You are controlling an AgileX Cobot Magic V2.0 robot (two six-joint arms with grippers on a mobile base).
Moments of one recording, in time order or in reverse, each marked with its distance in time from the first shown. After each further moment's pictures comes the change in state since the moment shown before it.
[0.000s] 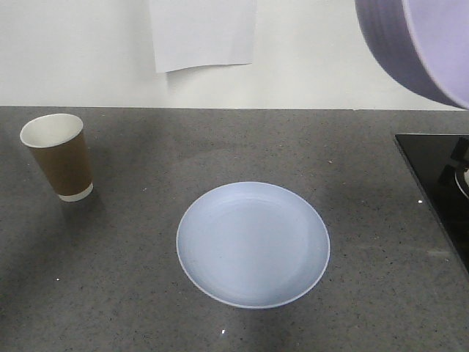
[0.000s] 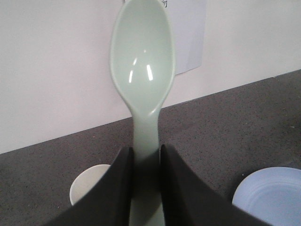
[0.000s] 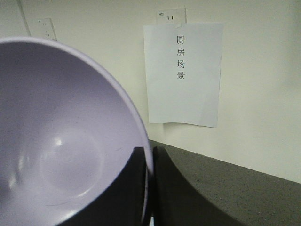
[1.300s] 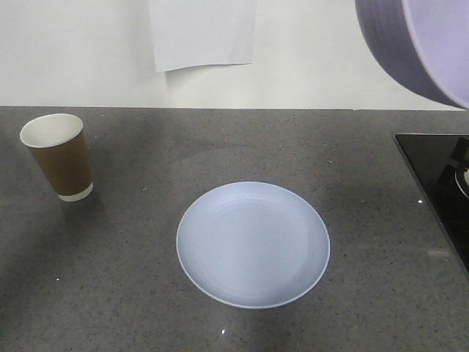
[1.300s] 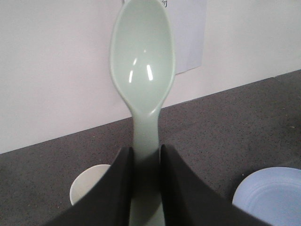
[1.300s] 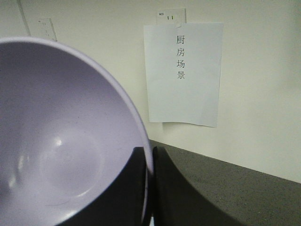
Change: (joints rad) left arm 0.000 0.000 0.000 0.000 0.000 0.000; right arm 0.000 0.000 0.000 0.000 0.000 0.000
